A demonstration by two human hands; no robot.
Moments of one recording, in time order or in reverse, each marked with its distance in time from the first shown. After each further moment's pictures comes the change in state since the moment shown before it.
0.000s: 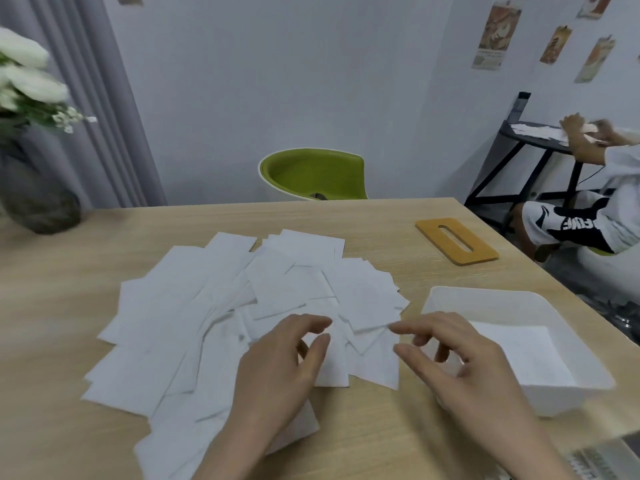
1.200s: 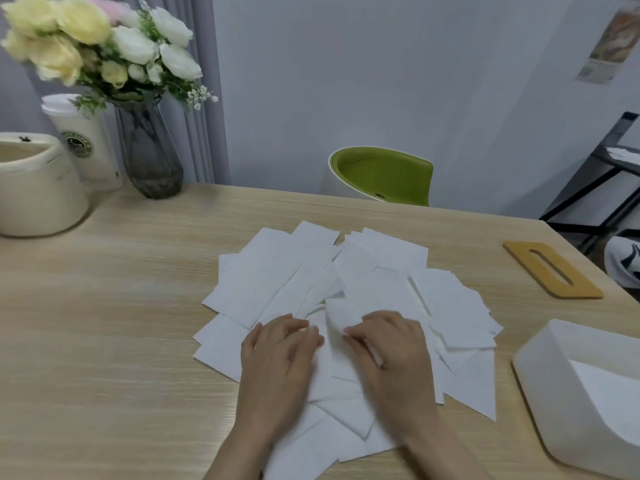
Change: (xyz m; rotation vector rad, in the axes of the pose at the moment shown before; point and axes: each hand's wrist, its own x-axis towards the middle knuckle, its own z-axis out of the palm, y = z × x) left_hand -0.019 -0.113 -0.043 0.013 0.256 -0.133; right_hand 0.039 0.005 0.181 -0.315 0.114 -0.515
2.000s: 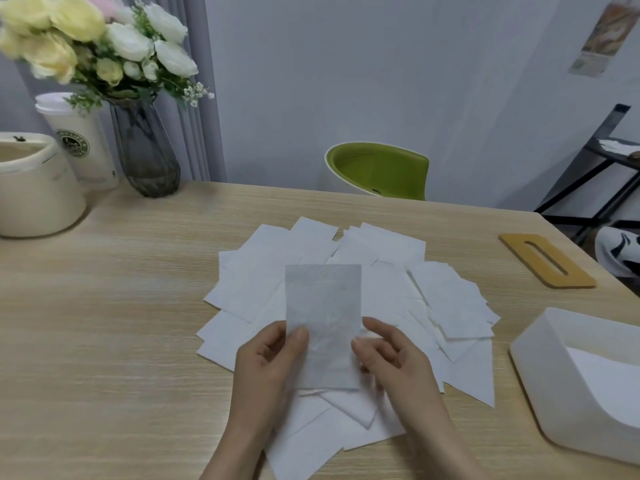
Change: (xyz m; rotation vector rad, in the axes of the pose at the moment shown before) left_hand -0.014 0.014 -0.023 -0.858 0.005 -0.223; right_hand -0.003 -0.038 -0.032 0.883 -0.234 1.004
